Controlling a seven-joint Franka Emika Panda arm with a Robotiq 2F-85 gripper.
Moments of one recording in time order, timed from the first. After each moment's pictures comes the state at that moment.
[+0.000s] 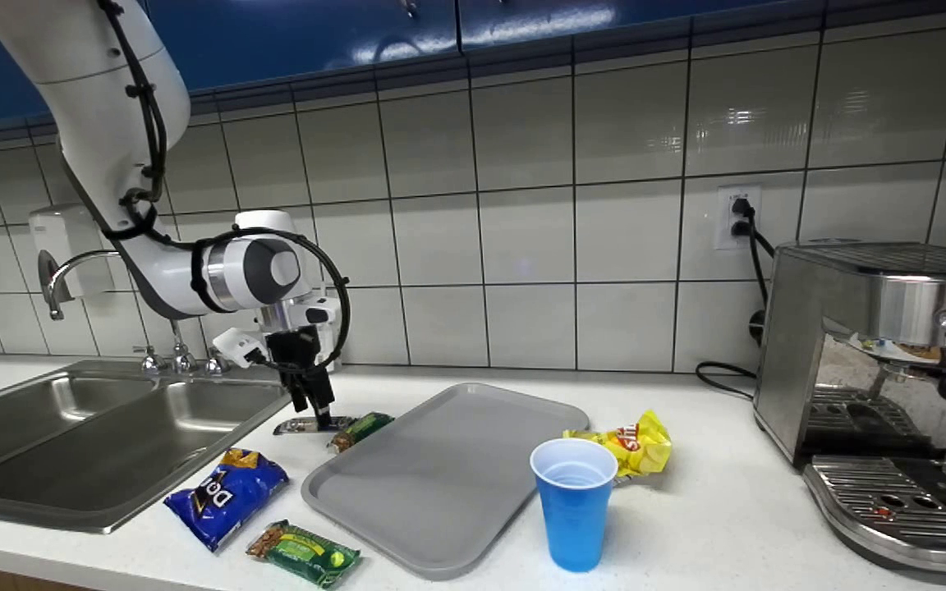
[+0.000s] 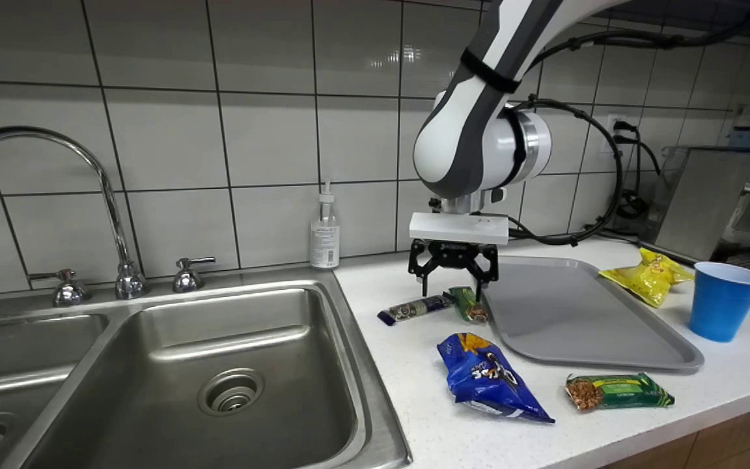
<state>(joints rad) 0.32 0.50 -0.14 -2.11 0.01 2.63 0.71</state>
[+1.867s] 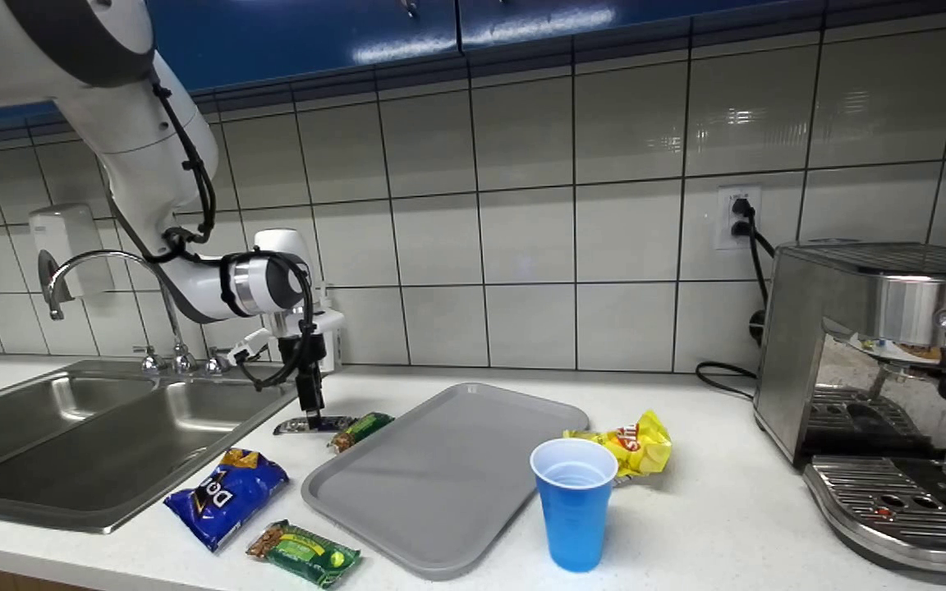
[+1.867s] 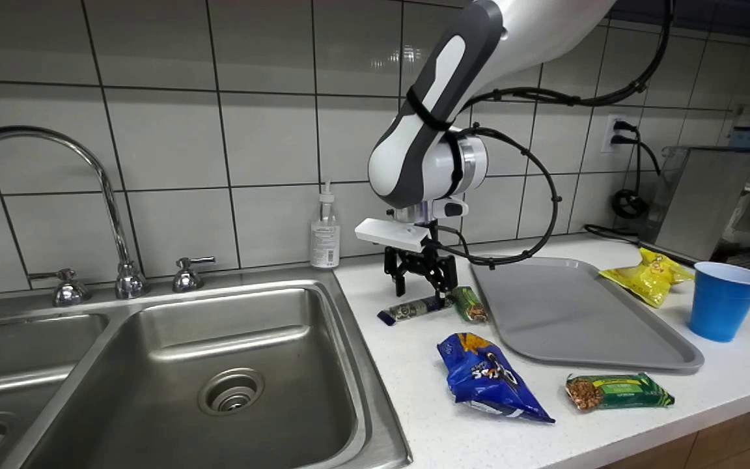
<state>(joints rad) 0.32 0.74 -0.11 -1.75 0.02 2.44 1.21</state>
